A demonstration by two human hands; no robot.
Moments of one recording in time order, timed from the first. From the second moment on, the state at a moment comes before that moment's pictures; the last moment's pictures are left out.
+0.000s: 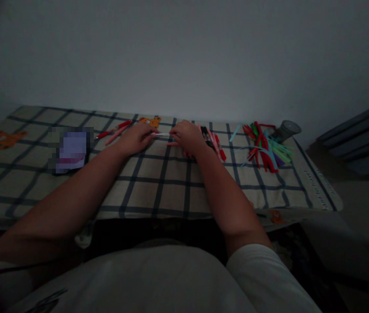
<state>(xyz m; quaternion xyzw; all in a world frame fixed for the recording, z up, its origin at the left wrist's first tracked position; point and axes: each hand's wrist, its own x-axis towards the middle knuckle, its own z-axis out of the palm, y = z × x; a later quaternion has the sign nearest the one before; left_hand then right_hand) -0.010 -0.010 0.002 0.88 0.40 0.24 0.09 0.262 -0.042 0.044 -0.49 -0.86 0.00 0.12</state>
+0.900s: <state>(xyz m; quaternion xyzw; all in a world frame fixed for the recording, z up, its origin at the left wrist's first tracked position) -0.010 -0.009 -0.001 0.89 0.38 0.24 0.08 0.262 -0.039 0.036 -0.46 -0.88 0.00 0.14</state>
